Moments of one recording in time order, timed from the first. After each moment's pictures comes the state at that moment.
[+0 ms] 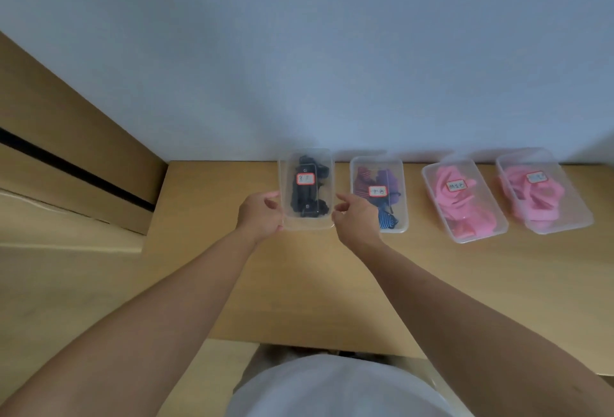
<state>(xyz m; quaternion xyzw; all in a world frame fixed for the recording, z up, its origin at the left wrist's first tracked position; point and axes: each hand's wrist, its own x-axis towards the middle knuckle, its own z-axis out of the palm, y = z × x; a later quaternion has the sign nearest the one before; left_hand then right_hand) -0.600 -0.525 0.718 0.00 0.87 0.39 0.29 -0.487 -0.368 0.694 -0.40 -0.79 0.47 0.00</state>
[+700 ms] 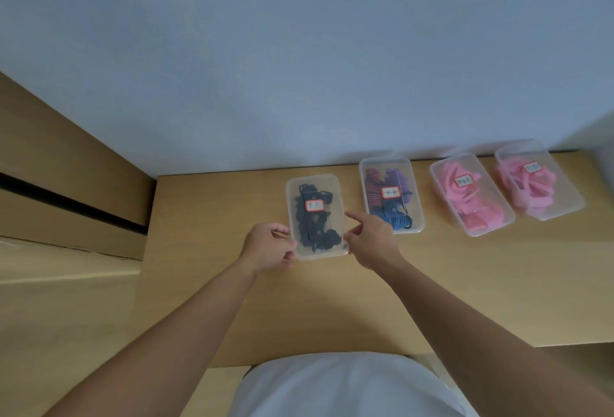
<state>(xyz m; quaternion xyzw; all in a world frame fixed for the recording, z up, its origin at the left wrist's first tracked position) -0.615 -0.568 0.694 -0.01 0.80 0.41 0.44 -0.482 -0.396 0.696 -0.44 -0.78 0.43 -0.08</state>
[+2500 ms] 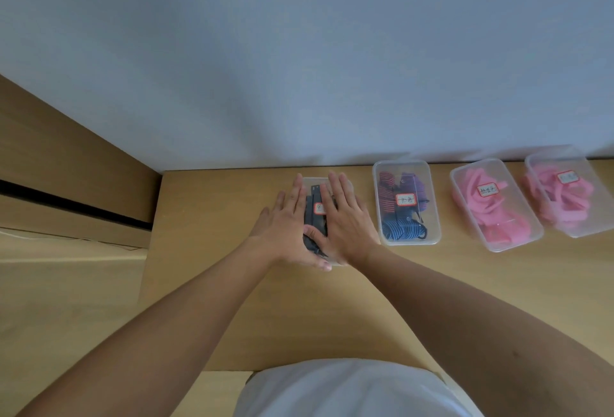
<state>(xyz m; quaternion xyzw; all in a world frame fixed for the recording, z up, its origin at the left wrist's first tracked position) -0.643 -0.529 0.696 0.42 0.85 -0.03 0.33 -0.541 -0.401 0.657 -0.17 -0.97 0.13 -0.07</state>
